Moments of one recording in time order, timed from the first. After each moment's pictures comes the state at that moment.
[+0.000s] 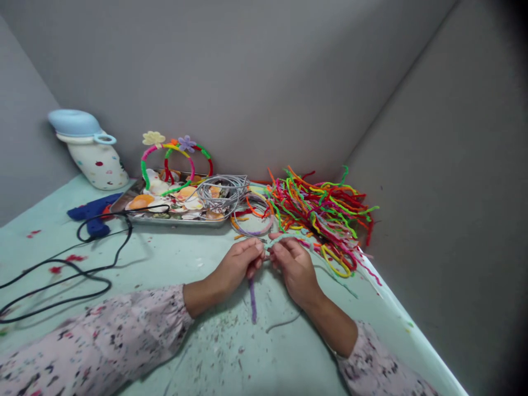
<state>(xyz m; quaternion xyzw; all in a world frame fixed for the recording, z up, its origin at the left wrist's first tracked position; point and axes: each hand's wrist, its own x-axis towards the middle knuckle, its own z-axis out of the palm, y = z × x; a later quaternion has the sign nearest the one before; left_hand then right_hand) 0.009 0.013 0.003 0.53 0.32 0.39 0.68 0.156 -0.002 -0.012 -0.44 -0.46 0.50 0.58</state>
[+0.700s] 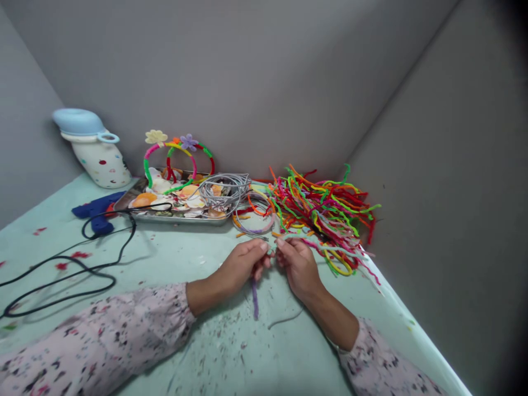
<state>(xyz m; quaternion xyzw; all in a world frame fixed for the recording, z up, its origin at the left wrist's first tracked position) 0.010 0.012 0.001 0.56 0.34 0.35 0.67 0.159 0.004 -0.021 -0.47 -0.43 0.50 0.59</state>
